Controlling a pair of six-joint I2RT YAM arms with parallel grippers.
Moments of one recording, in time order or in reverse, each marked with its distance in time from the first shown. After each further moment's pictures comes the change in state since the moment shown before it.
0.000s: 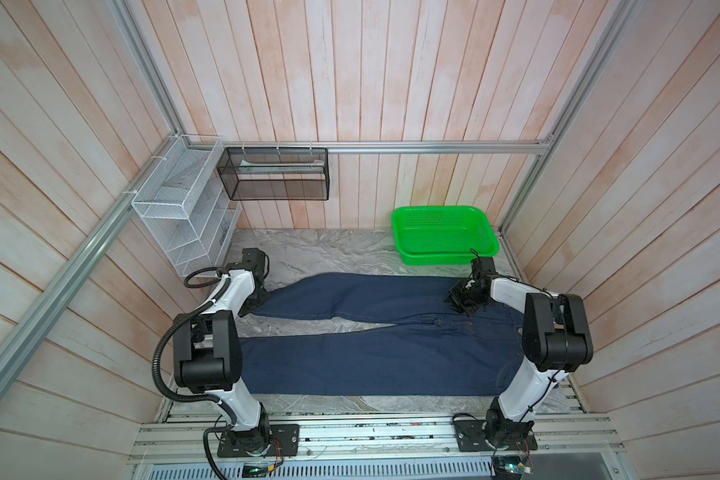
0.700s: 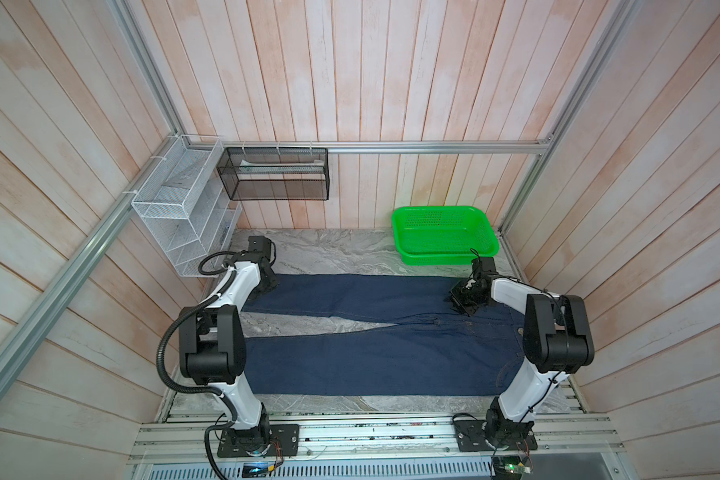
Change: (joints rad) left arm -0.077 0.101 0.139 0.095 0.156 0.110; right arm 0.000 -0.011 -0.006 0.000 -0.003 -0.016
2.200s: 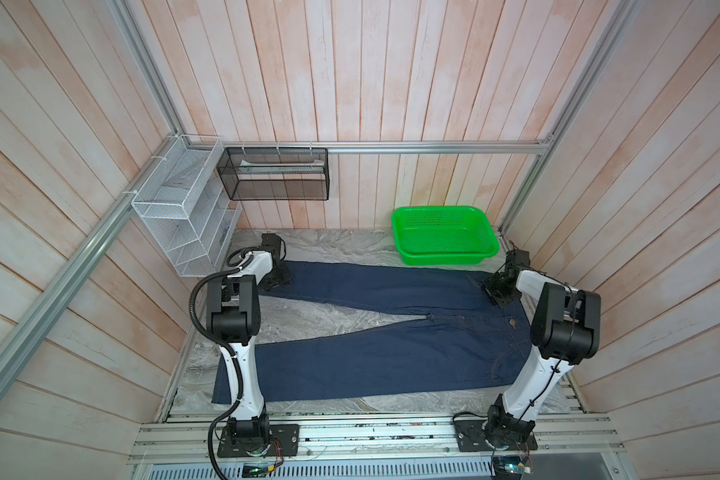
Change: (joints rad) left arm 0.023 0.356 0.275 0.043 0.164 0.171; right arm -0.246 0.132 0.177 0.018 0.205 -0.035
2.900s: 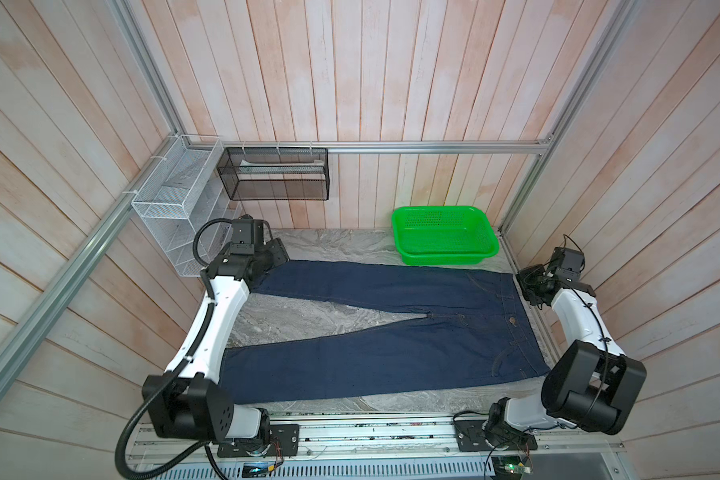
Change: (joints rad) left arm -0.086 -0.836 -0.295 0.043 0.017 -0.072; right arm -0.175 -0.475 -0.140 -0.051 -0.026 0.103
